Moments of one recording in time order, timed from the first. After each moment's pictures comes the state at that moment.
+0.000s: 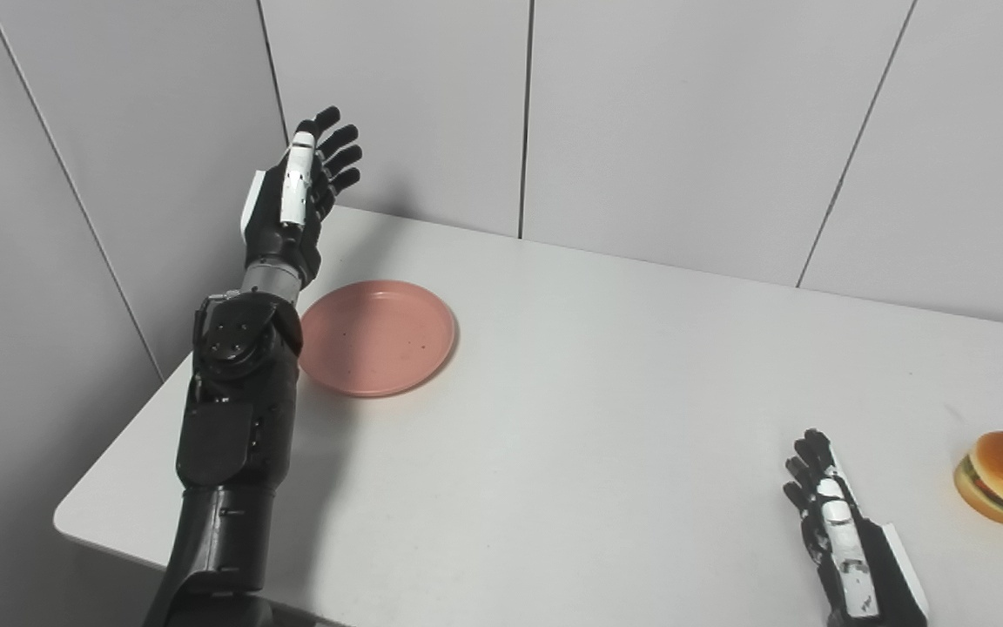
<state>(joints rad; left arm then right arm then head) -0.50 0.28 0.38 0.09 -0.25 0.21 0.00 -0.04 -0.10 0.07 -0.06 0.10 0.01 0.19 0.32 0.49</state>
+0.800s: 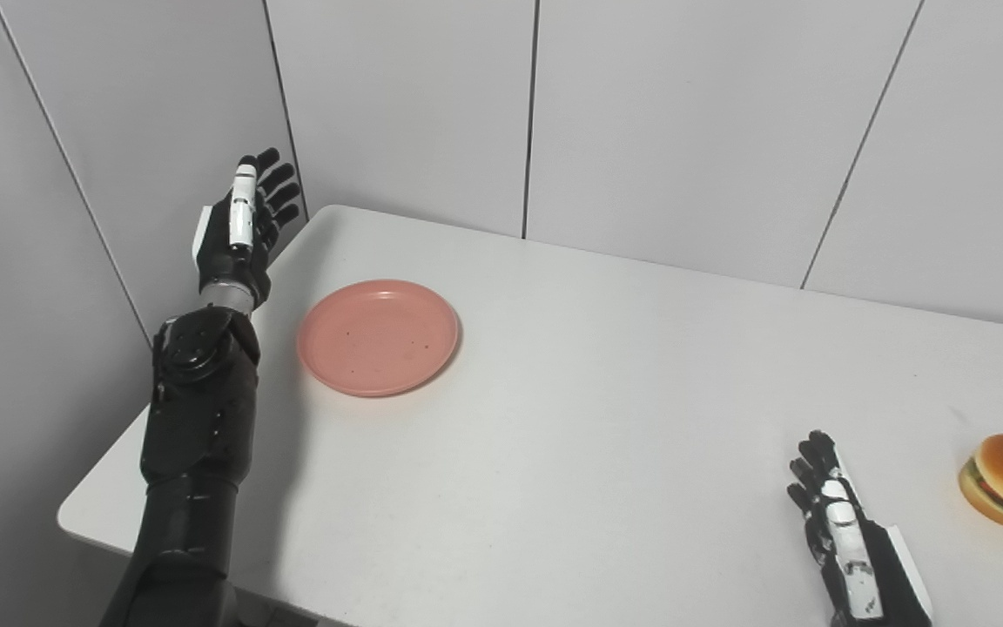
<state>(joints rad) -0.49 0.36 0.45 0.34 -0.28 0.14 0.02 -0.04 -0.10 0.07 -0.06 0.11 0.01 0.19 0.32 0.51</state>
